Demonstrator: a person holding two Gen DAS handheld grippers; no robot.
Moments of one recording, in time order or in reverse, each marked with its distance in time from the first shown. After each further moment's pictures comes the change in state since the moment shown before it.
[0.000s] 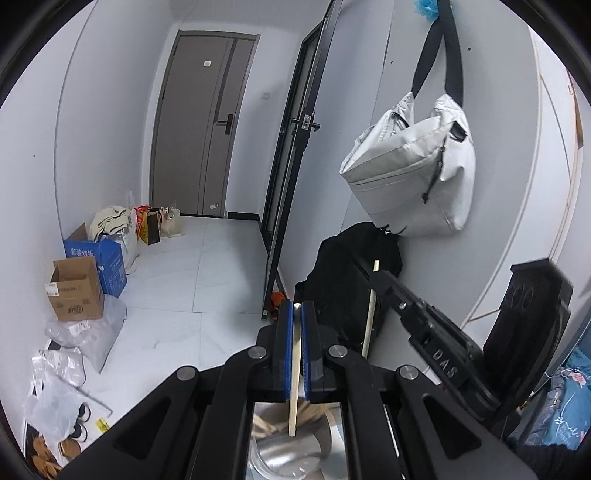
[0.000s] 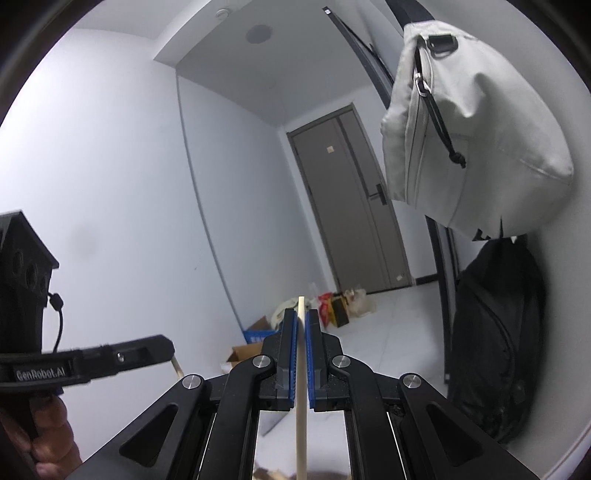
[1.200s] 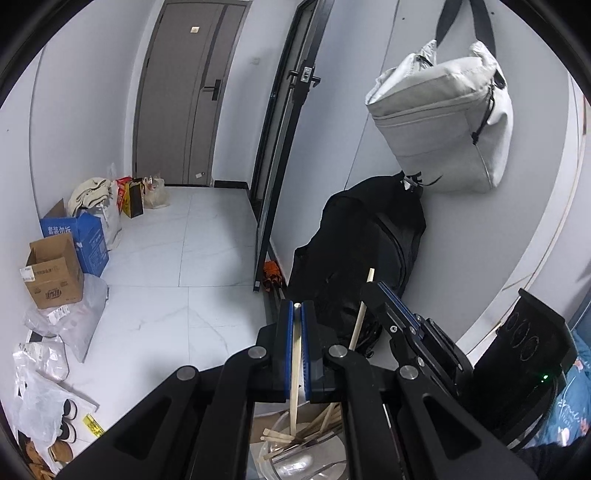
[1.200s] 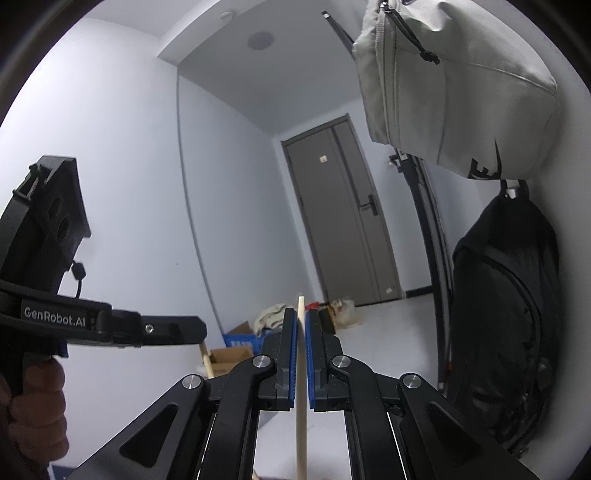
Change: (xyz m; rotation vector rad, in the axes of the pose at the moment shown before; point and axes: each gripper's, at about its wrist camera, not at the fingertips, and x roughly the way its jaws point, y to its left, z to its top) left arm 0.077 0.029 -0.025 0.020 0.125 -0.056; right arm 0.006 0.004 -0.075 -0.066 -0.060 -0.028
